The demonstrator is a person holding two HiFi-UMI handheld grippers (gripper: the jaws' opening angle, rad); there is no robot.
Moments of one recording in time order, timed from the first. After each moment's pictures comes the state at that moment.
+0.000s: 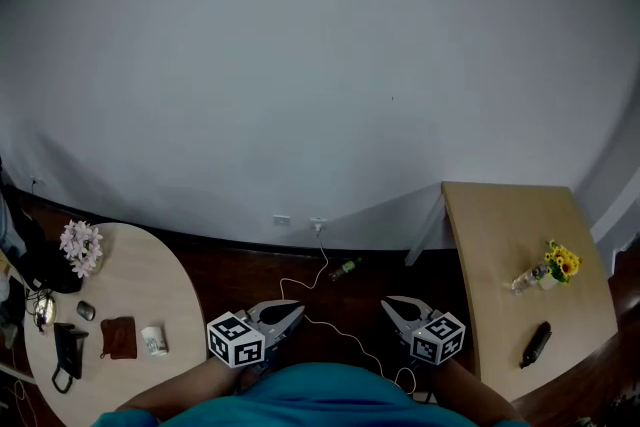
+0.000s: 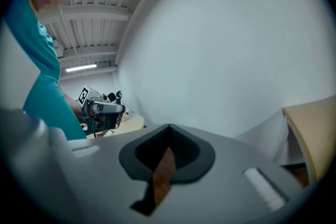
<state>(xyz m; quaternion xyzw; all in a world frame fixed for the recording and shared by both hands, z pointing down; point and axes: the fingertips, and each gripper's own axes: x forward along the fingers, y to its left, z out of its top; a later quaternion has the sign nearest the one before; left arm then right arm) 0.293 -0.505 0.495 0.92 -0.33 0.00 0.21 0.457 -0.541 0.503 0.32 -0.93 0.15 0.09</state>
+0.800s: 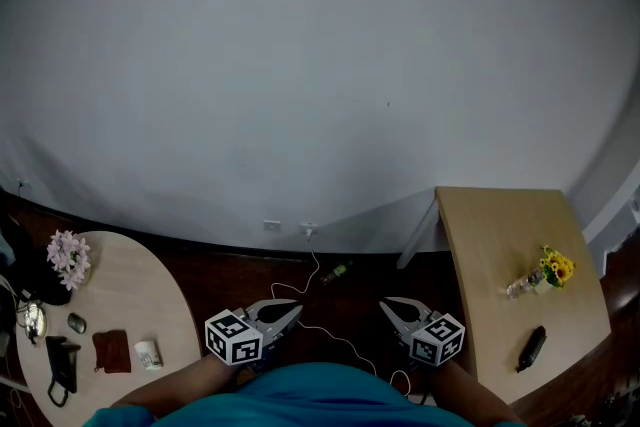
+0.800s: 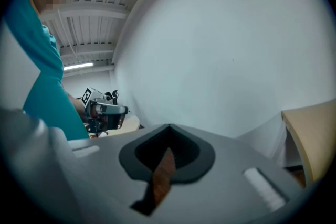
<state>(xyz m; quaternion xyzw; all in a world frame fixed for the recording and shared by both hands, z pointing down) 0.290 -0.545 0.497 0.93 -0.31 0.00 0.22 0.457 -0.571 0.497 0.33 -0.93 0.14 0.10</state>
